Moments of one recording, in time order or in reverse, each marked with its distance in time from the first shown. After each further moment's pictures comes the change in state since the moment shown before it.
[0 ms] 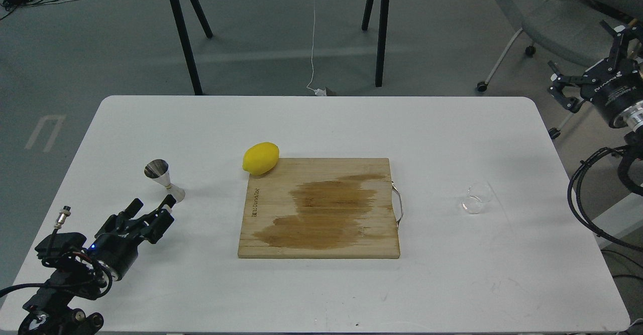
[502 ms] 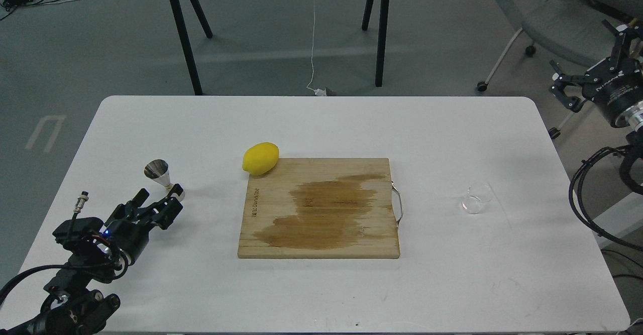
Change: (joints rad) left arm -0.103 -0.107 0.027 0.195 -0.011 0.000 0.000; right arm -0.002 -0.004 0.004 0.002 0.000 0.000 0.001
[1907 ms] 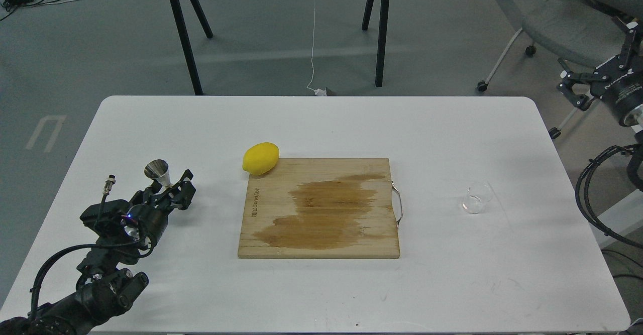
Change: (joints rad) left arm -0.145 -0.209 0.003 0.332 -0.033 0.000 0.000; right arm -0.007 -0.018 0.010 0.000 0.003 0.000 0.004
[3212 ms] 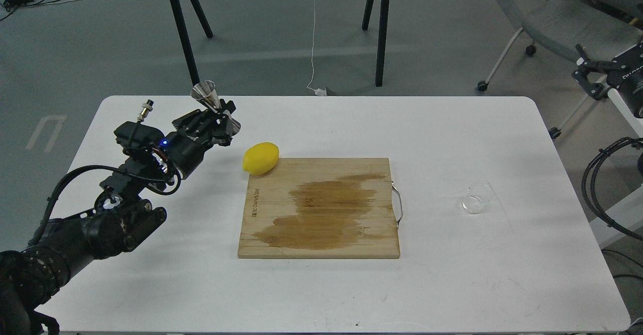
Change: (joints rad) left arm -0.273 0.079 0.334 -0.312 0.040 0.000 0.000; right arm -0.013 0.000 0.090 -0.004 0.004 0.000 -0.015
